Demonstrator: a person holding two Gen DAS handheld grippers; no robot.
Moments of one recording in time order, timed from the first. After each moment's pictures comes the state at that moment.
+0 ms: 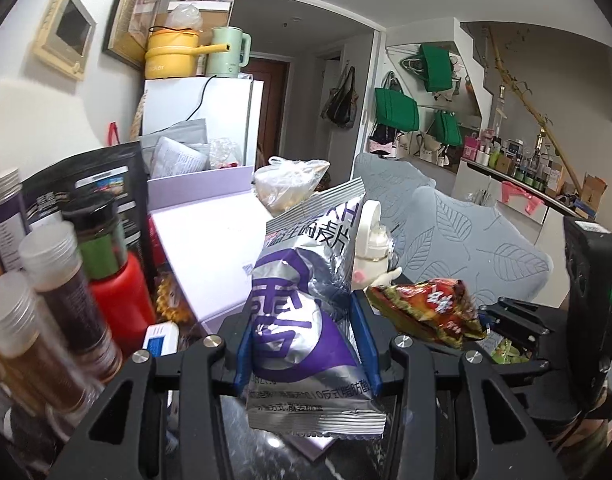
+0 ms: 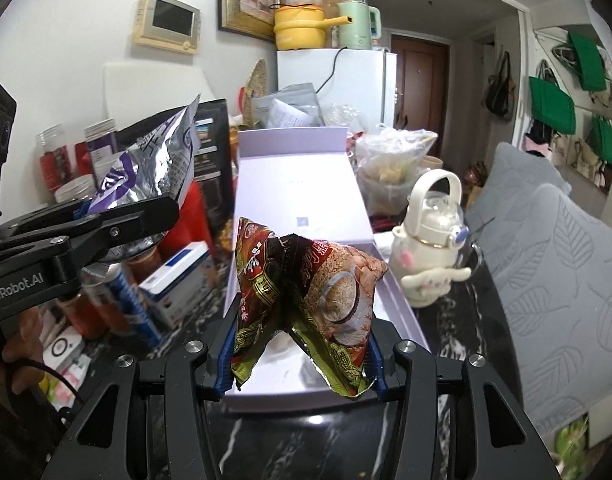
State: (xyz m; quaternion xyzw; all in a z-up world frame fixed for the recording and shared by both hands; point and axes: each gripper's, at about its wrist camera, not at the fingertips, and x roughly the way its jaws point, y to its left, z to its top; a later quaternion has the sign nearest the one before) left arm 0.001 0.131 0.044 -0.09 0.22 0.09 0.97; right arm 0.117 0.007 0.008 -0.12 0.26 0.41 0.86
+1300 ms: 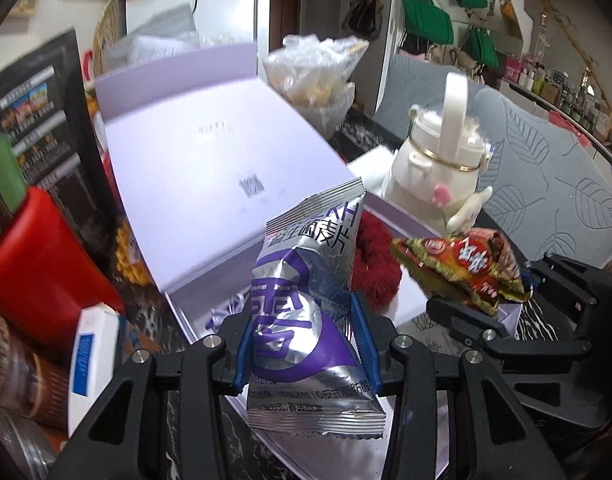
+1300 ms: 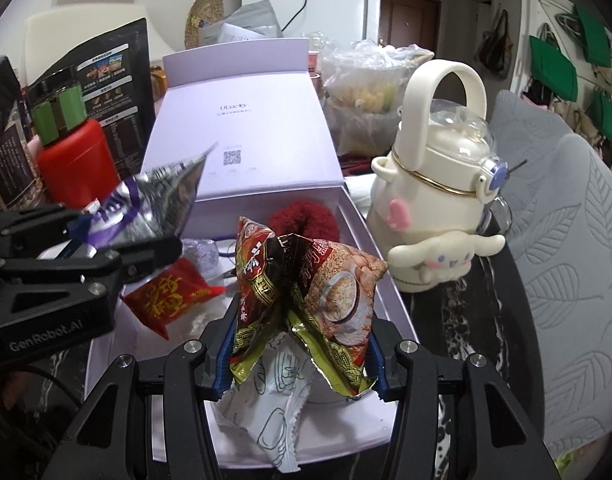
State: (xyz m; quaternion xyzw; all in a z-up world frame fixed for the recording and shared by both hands) left arm 0.130 0.160 -0.059 -0.08 0.38 0.12 0.91; right arm 0.221 0.047 -0.079 -0.16 0.33 0.37 0.85
